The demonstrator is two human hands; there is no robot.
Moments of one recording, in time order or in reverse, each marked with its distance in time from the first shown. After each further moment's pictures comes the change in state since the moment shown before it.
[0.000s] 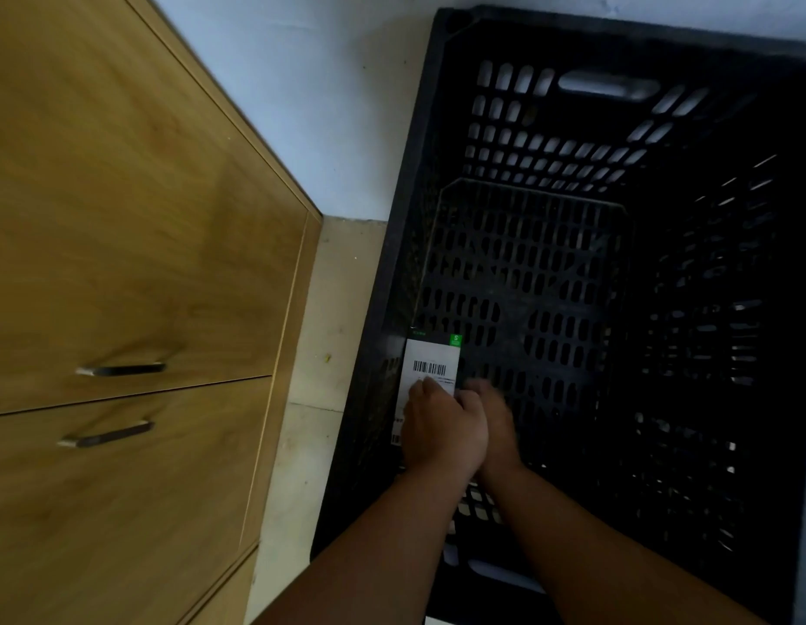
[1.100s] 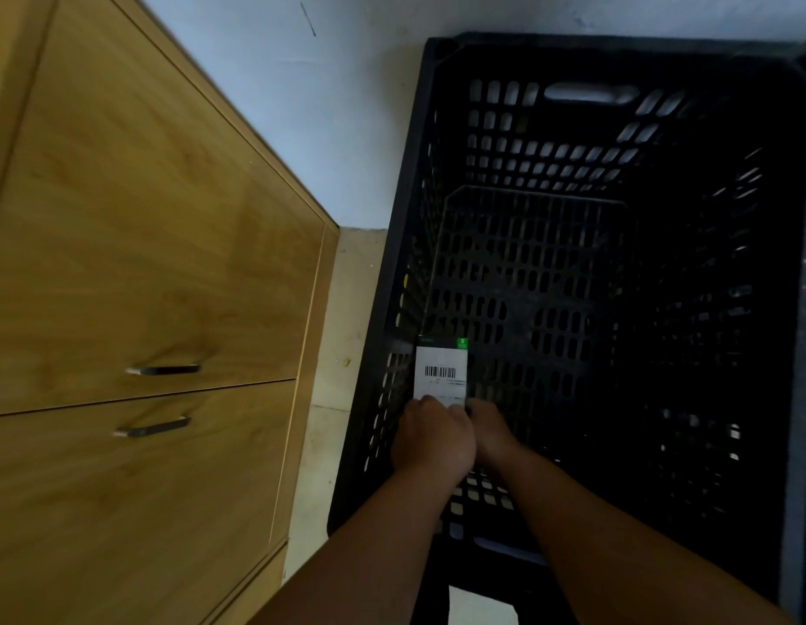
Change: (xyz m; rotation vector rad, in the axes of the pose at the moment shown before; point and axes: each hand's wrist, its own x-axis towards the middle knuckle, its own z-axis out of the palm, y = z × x) left_hand -0.024 -0.010 -0.026 0.140 -0.037 -0.053; right_hand -0.008 0.002 0.004 0.256 -0.292 0.211
